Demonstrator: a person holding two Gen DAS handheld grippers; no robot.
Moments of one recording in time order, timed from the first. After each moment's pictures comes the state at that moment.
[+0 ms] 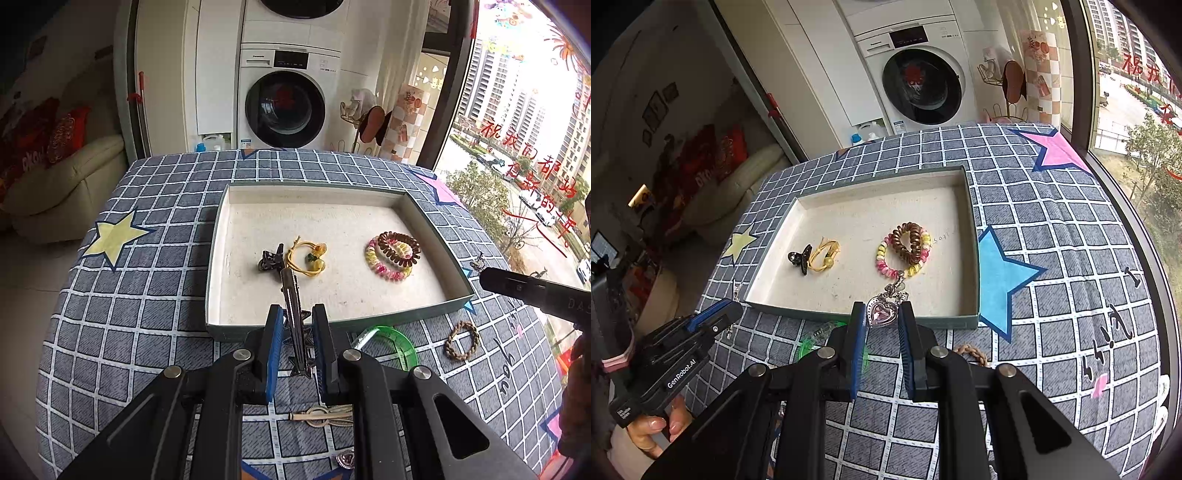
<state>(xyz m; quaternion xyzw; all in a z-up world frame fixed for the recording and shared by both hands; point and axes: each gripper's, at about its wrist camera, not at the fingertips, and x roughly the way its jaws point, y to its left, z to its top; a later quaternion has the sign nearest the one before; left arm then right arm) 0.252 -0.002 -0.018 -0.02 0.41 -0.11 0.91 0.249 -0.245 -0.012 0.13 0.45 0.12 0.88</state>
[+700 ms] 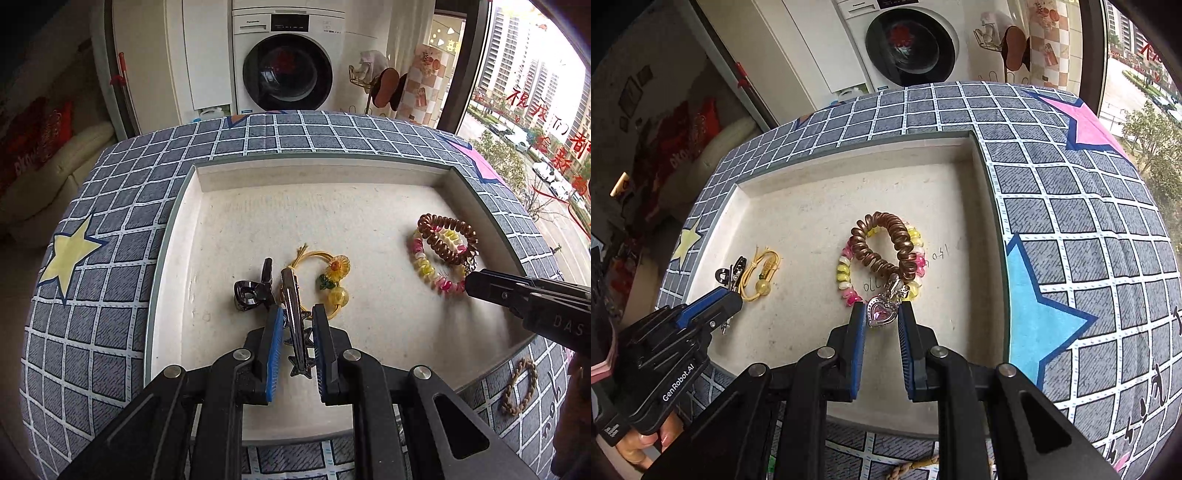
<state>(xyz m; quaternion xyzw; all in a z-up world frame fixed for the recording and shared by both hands) 0.338 -0.035 -0.074 0.02 0.46 -0.10 0.88 0.347 -0.240 -0.082 0.11 0.51 0.10 0.85</state>
